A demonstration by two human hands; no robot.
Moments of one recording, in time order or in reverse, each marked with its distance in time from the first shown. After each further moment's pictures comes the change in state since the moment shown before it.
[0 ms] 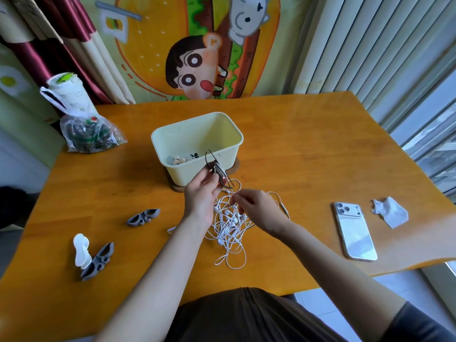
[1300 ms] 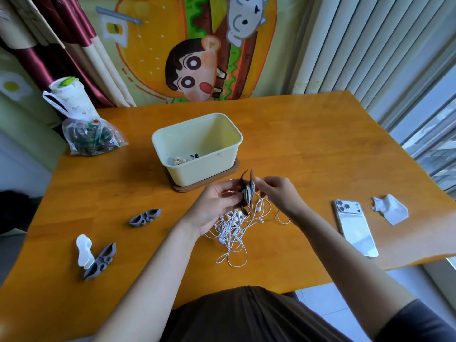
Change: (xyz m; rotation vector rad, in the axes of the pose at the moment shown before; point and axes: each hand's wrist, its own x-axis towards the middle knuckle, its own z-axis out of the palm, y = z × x) left_hand -0.015 0.003 -0.010 0.329 -0.569 -0.157; right_hand 0.004 0.014 -0.036 0.103 0.152 0.105
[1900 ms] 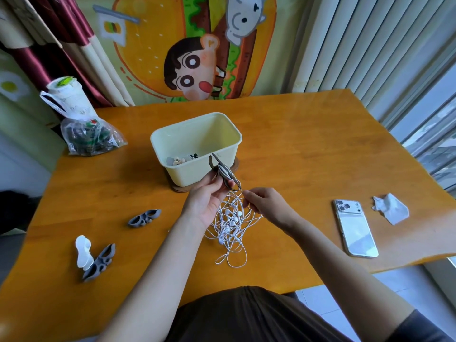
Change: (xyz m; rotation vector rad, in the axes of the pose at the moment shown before) left_hand 0.015 0.006 -0.001 -0.535 0.353 0.005; right_hand -0.015 -0.011 0.016 0.046 -0.210 0.045
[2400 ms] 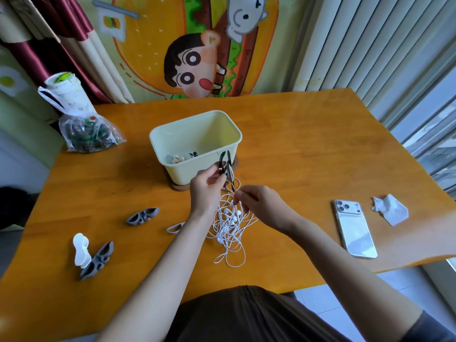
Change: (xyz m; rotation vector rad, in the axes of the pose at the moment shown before) left_hand 0.009 -0.010 0.001 0.757 0.232 0.408; right_hand -0.003 -0.007 0.000 -0.194 -0.015 -0.228
